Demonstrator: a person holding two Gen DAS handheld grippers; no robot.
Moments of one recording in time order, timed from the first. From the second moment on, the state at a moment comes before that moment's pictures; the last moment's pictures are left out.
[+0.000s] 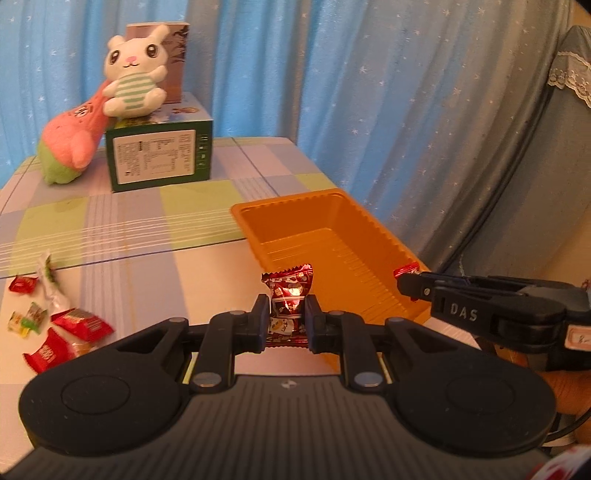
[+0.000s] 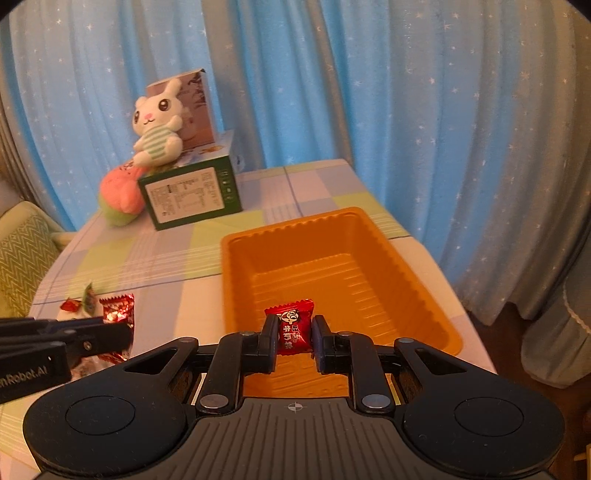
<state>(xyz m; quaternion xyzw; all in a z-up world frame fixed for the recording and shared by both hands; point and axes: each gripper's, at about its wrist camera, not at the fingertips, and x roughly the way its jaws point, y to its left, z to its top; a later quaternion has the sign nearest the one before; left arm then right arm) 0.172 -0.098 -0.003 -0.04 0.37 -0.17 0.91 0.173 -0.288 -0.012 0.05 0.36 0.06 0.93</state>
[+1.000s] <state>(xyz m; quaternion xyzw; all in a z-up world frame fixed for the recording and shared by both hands) 0.223 -0.160 -0.035 -0.04 0.38 -0.21 0.90 0.199 -0.352 -0.043 0.10 0.38 0.04 0.92</state>
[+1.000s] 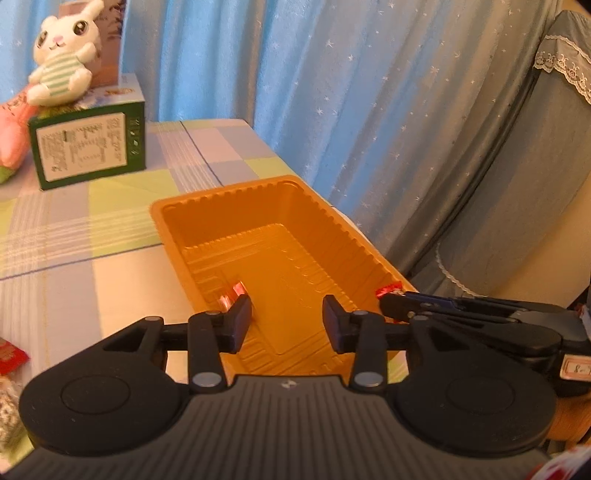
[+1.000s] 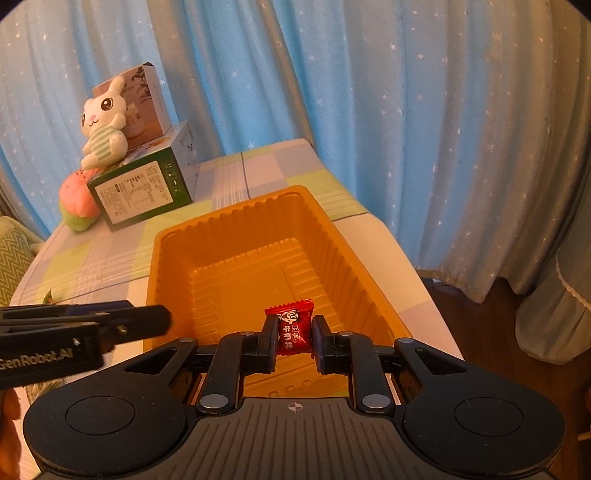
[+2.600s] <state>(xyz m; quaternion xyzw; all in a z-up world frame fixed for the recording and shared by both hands) 0.039 0.060 0.003 -0.05 0.37 -0.01 0.93 0.093 -0.233 0.013 0.17 0.36 0.13 0.91</state>
